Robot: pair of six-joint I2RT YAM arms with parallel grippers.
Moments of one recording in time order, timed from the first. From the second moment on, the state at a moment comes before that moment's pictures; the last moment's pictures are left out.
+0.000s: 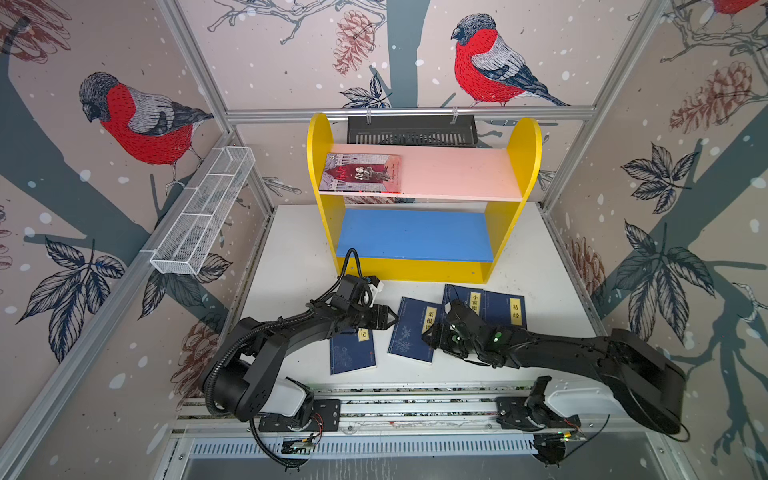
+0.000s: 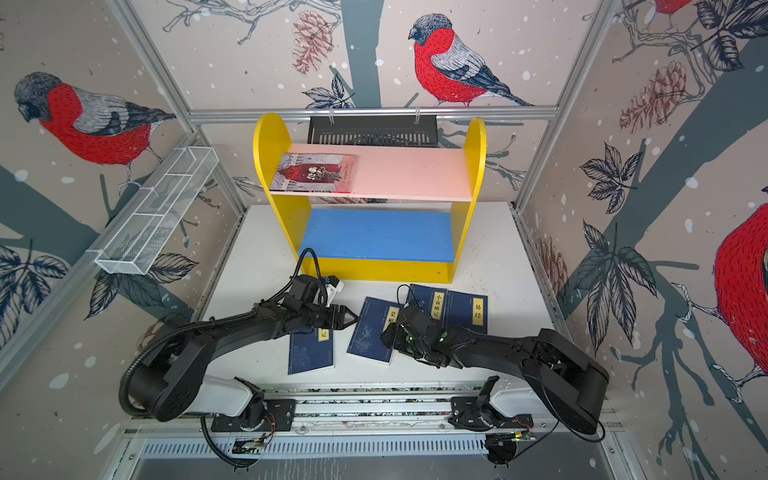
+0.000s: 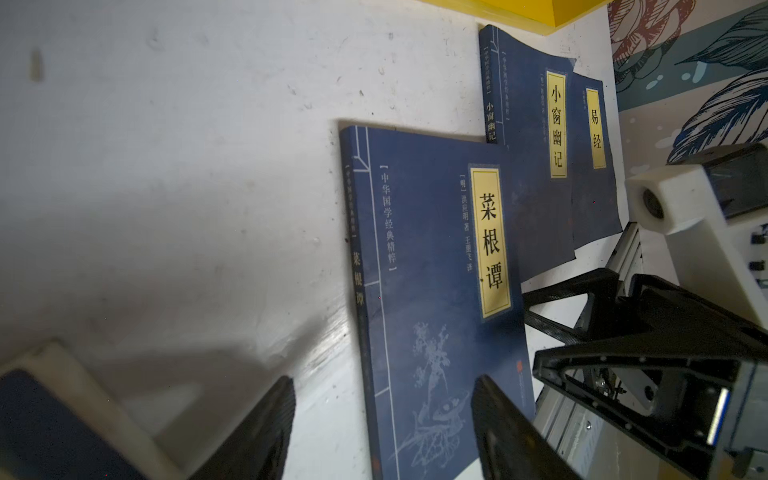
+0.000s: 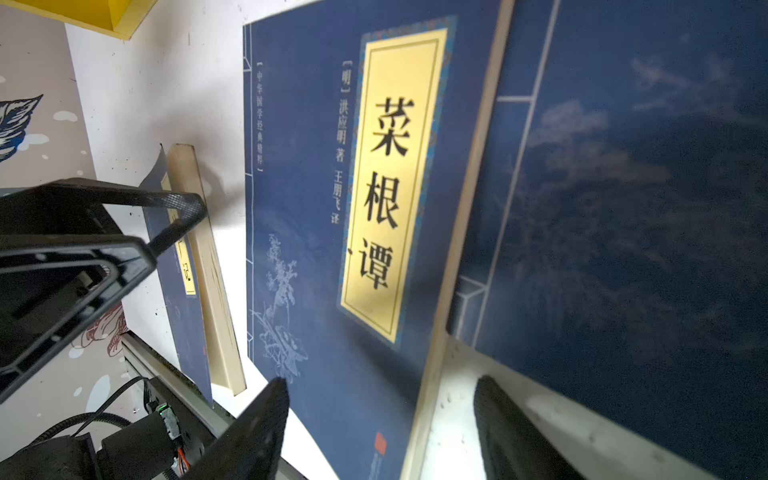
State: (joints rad) left arm -0.50 1.43 0.54 -0.02 0.56 -0.44; right arm 0.95 1.30 0.45 0.00 -0.12 1.12
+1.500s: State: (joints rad) left arm -0.51 1.41 0.50 0.07 0.66 -0.54; right arm 0.92 1.31 0.35 0.26 -0.20 1.23
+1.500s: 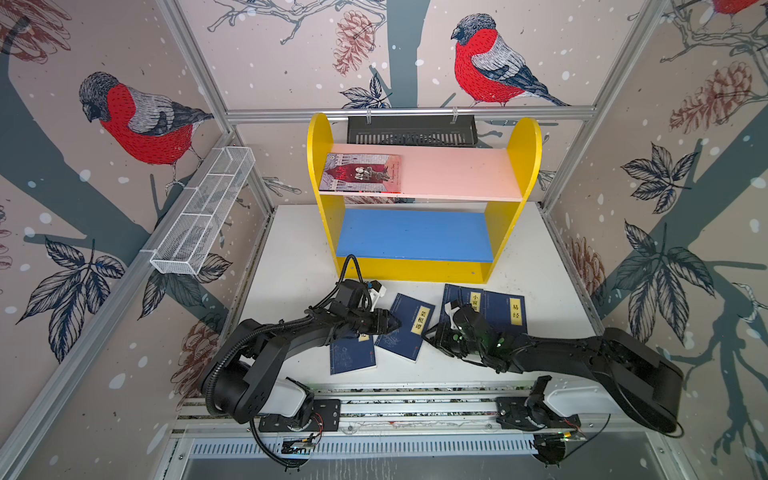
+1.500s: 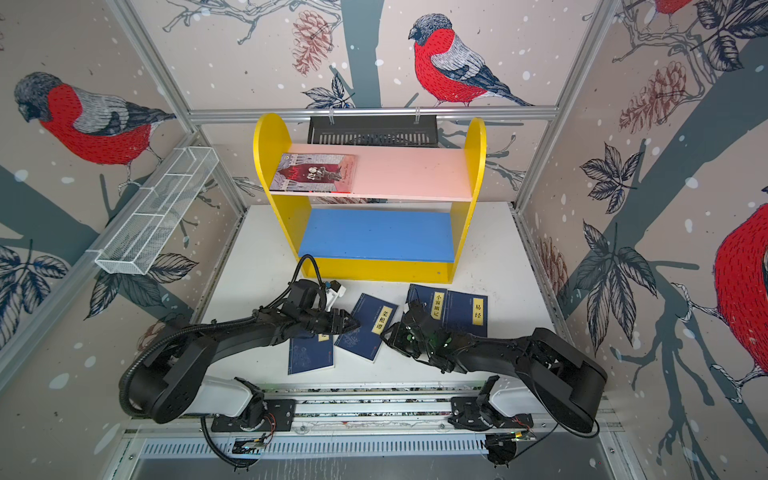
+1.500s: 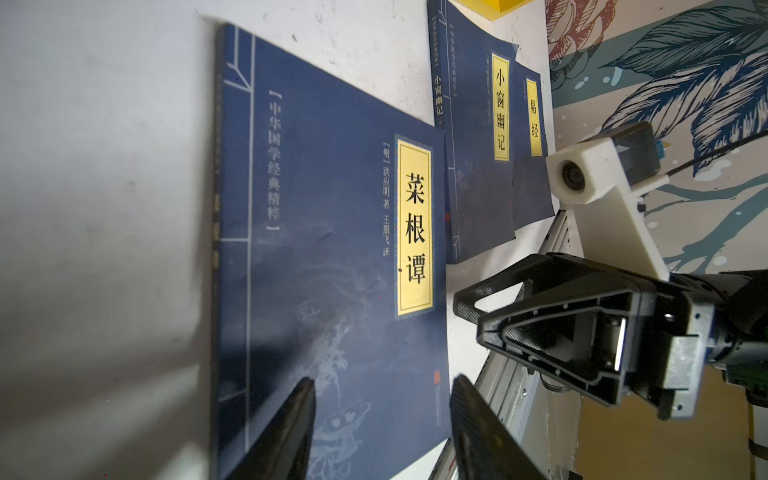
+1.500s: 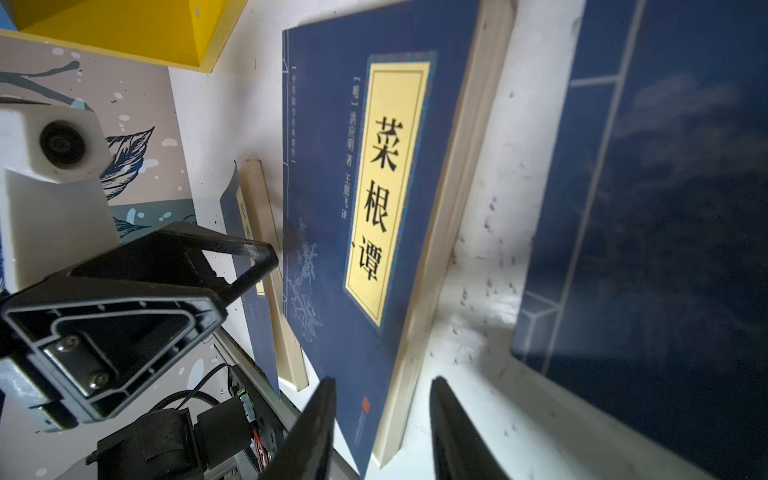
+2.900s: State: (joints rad) left arm -0.47 1.43 0.51 0.05 0.59 -0.50; right arm 0.90 1.50 0.40 0.37 -0.26 1.23
